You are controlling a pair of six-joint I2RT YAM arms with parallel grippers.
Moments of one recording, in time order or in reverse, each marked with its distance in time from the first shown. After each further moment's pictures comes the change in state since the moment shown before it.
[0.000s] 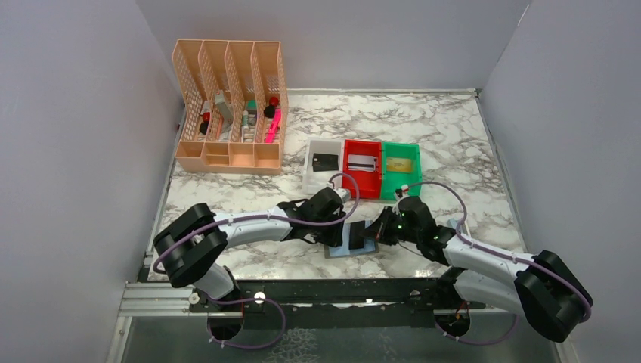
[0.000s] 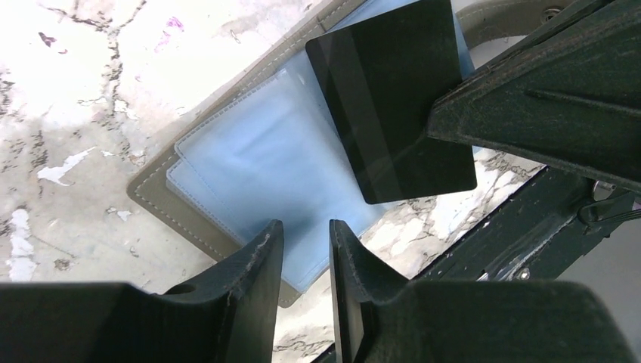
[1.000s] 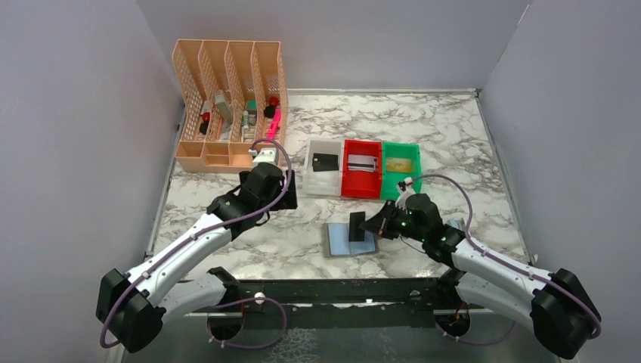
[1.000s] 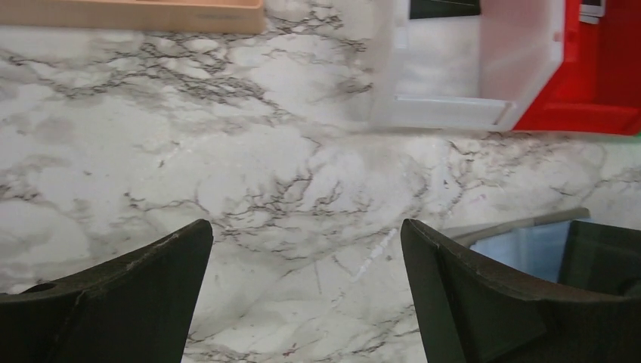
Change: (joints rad) left arm 0.310 -0.517 -0.007 -0.307 -0.452 0.075; right arm 0.000 -0.143 0.027 -0.037 -0.002 -0.087
